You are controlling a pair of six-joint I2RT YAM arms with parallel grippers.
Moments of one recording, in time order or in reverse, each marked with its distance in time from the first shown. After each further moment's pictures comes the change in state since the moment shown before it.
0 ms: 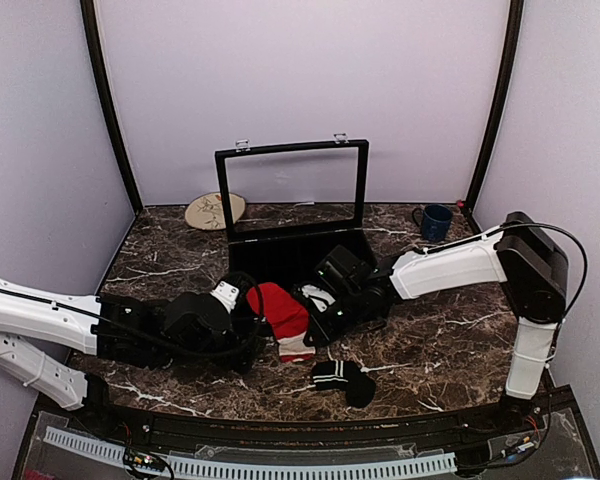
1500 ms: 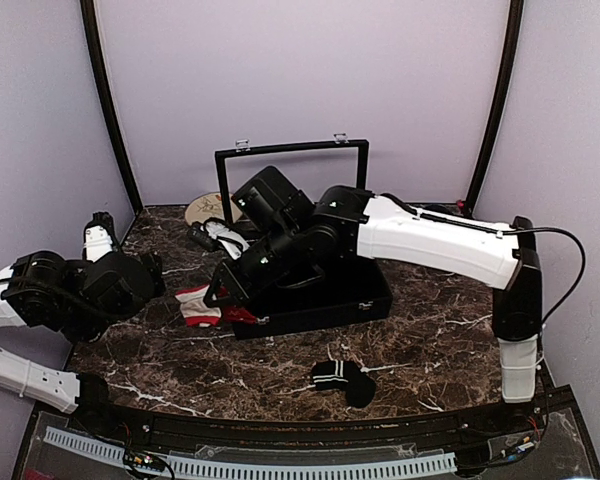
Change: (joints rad) left arm 0.061 -0.306 0.223 -0.748 -0.592 -0.626; right arm 0.235 0.148 0.863 -0.387 -0.070 -0.018
